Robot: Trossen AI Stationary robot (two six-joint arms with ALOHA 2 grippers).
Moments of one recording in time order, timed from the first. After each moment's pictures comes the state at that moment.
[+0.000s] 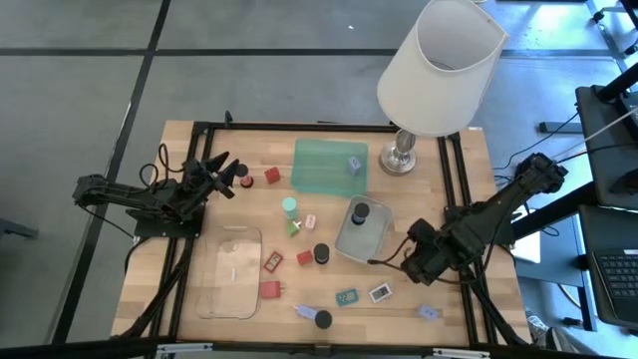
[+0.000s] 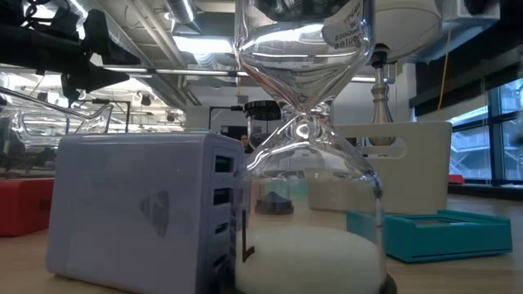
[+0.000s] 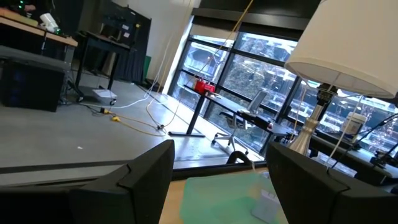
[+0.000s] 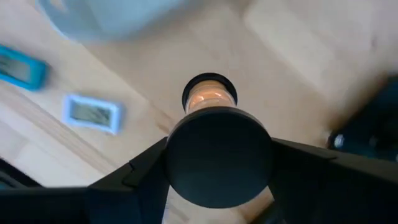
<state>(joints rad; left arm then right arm) -0.14 0.13 0.01 0.38 -1.03 -0.20 0.68 1.37 1.17 -1.33 0.14 1.52</state>
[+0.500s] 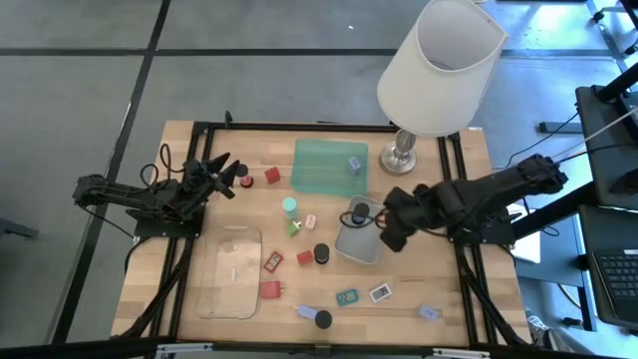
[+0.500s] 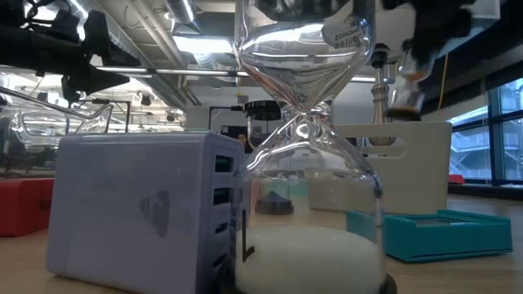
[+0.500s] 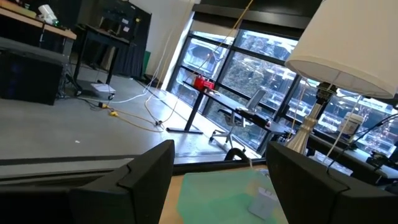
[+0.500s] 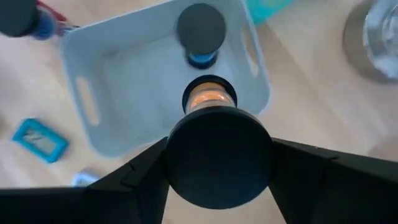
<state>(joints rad) -0.14 0.13 0.01 0.35 -1.03 -0.24 0.33 1.40 1.29 -1.28 0.26 0.94</state>
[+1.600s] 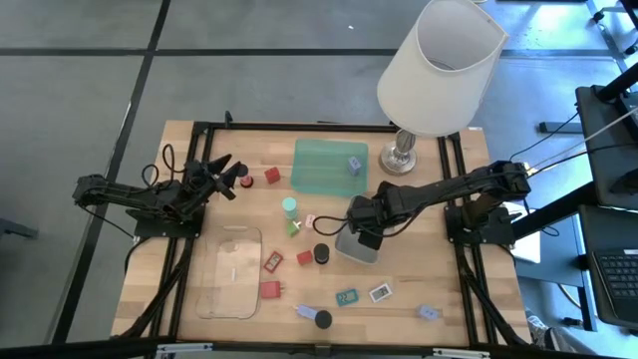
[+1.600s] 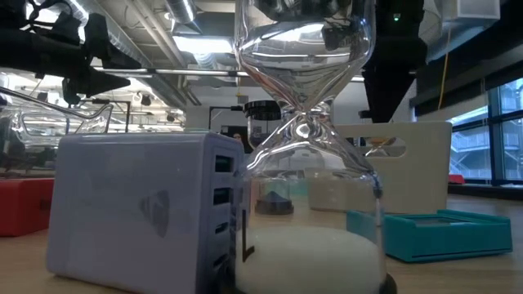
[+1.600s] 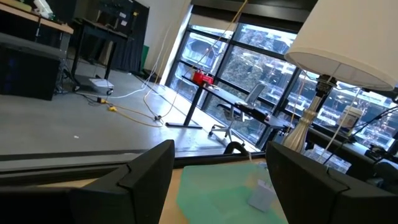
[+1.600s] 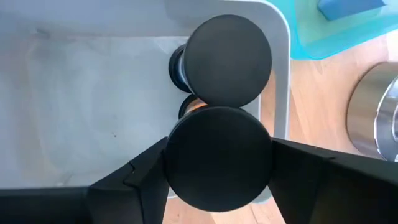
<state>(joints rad) -0.14 0.13 0.01 0.31 -1.02 -0.28 0.21 1.70 1.29 -1.13 0.28 0.56</state>
